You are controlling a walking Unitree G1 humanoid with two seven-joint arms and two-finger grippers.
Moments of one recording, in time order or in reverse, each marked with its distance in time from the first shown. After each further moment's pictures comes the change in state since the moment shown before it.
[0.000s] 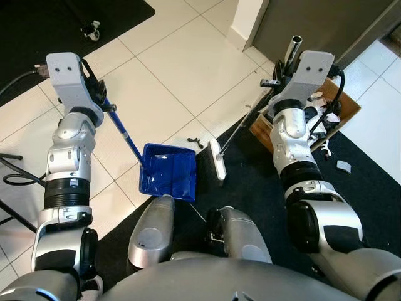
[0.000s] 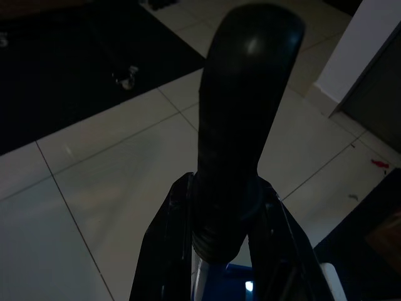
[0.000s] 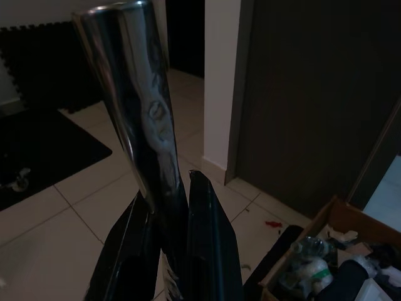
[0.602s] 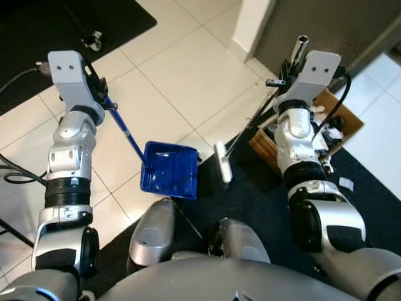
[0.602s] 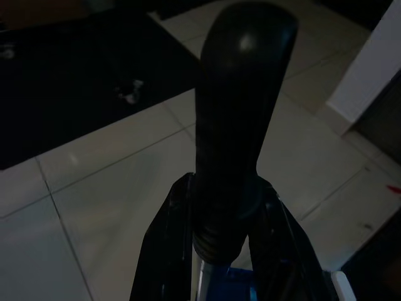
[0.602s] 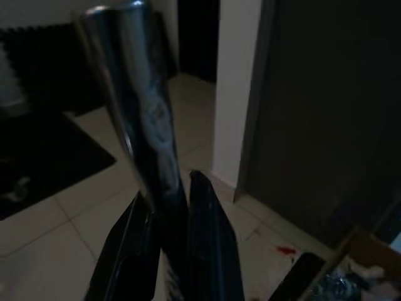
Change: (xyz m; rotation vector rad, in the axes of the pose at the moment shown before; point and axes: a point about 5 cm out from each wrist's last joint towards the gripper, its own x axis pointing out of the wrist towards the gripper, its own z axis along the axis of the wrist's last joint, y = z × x) left arm 0.001 0.003 0.001 0.020 -0.003 0.013; right arm 0.000 0.005 0.000 0.000 -0.002 0.009
